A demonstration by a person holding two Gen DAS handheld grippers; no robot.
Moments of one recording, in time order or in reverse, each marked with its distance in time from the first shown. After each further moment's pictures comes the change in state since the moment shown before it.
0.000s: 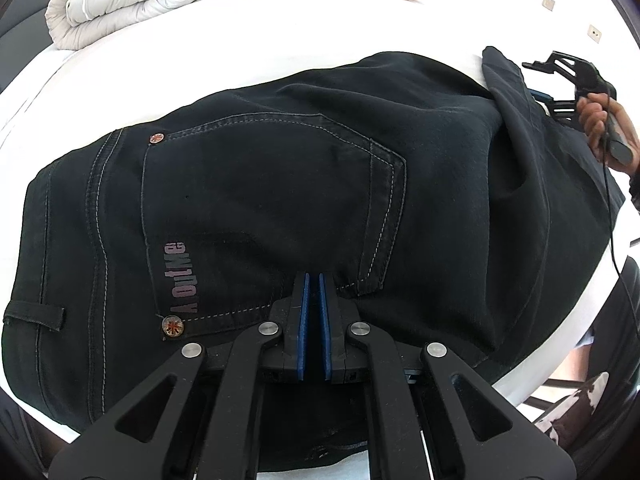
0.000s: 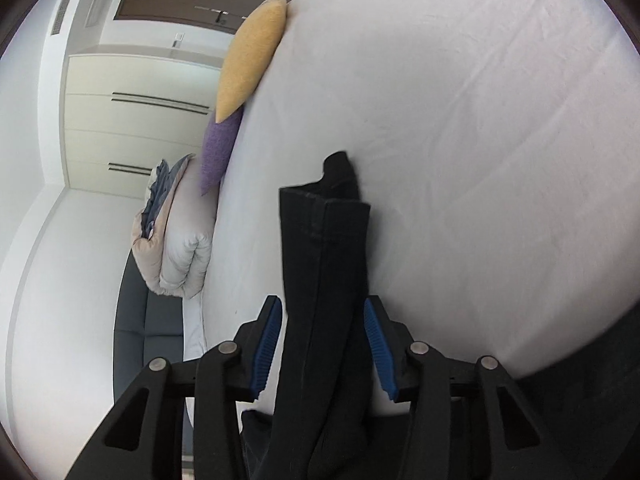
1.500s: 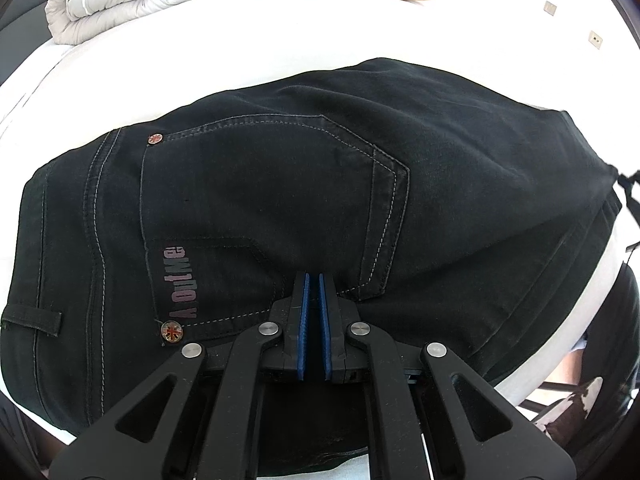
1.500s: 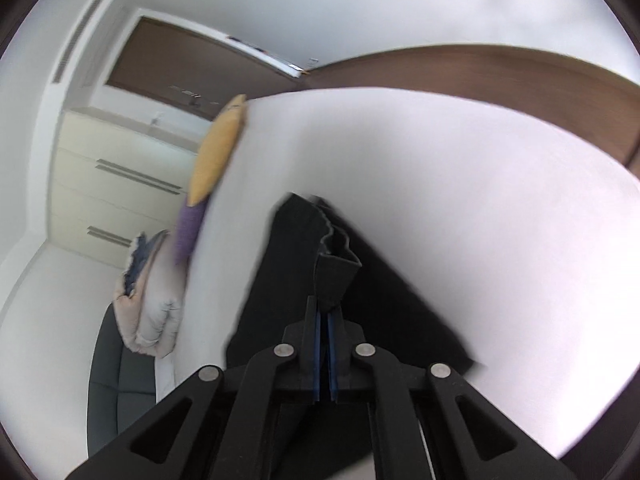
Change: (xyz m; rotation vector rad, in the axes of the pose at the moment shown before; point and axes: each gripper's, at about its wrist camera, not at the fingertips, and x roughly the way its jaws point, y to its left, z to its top) left arm -0.009 0.017 0.000 -0.004 0.012 -0.027; right arm -0.230 -0.097 -0.100 0.097 -0.314 -0.155
